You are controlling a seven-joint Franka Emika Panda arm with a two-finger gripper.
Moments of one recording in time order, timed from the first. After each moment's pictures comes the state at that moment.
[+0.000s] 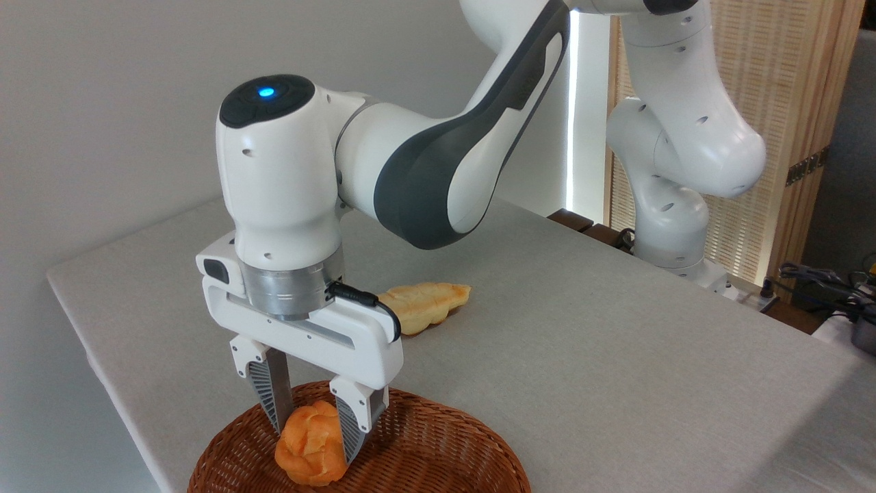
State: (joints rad) arm -0.13 0.29 0.22 -1.70 -0.19 2.06 0.54
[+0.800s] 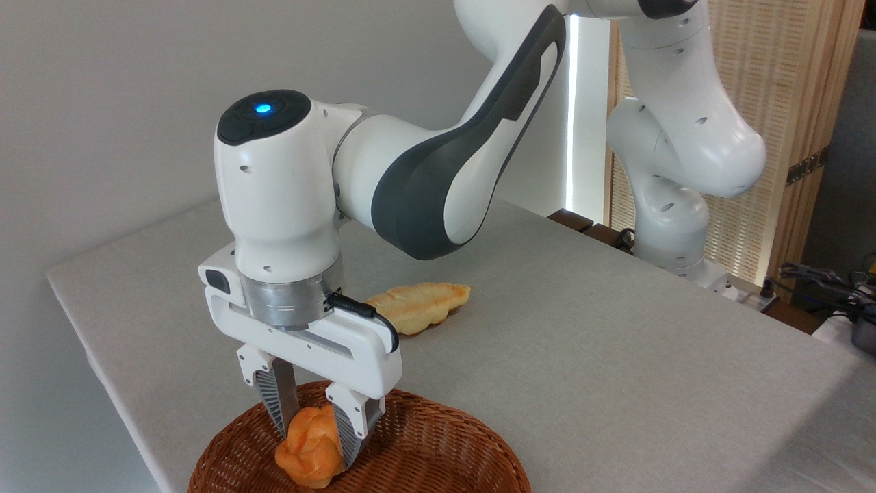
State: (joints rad) arm -0.13 0.30 0.22 -1.70 -0.19 2.06 0.56
